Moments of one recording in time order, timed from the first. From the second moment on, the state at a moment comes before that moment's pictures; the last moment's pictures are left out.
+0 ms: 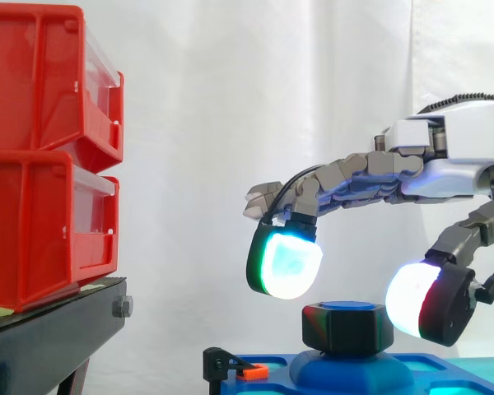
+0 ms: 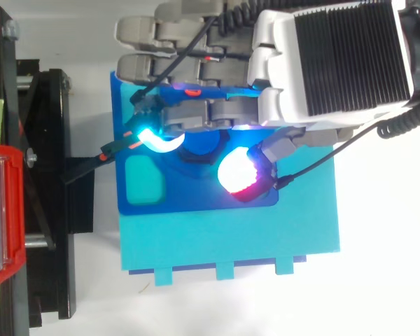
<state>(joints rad) -0.02 -2.16 -1.29 -2.83 -1.77 -1.49</state>
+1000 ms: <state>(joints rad) -0.01 -2.16 -1.29 -2.83 -1.77 -1.49</state>
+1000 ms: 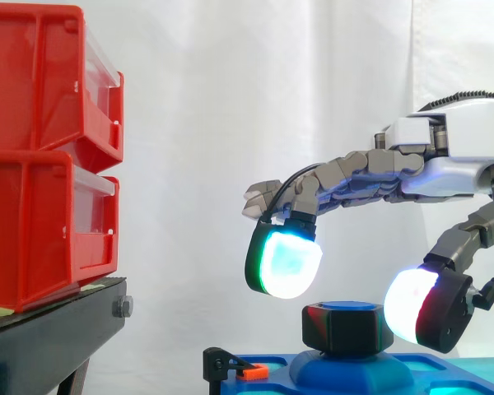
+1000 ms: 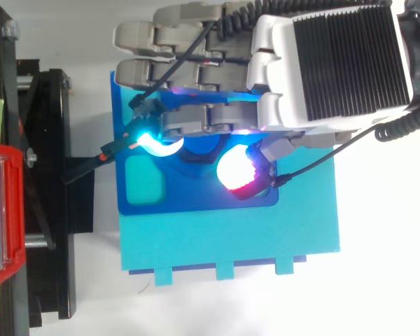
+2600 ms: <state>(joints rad) -0.01 -2.16 -1.29 -2.83 -1.77 -1.49</state>
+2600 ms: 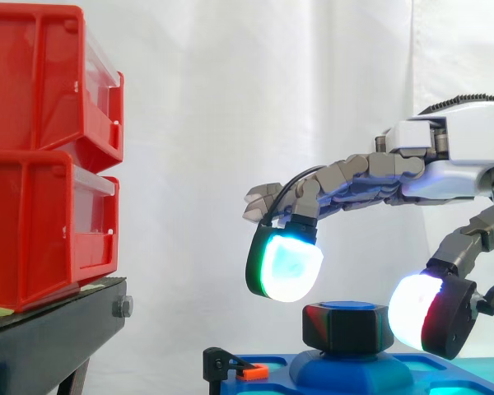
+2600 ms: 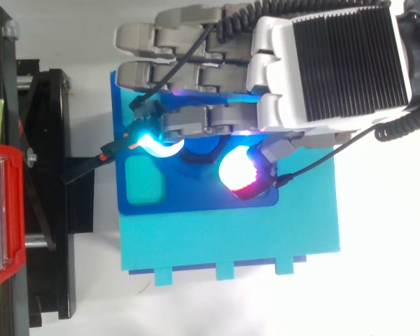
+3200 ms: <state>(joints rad) -0.01 -2.16 -1.29 -2.83 -1.77 -1.49</state>
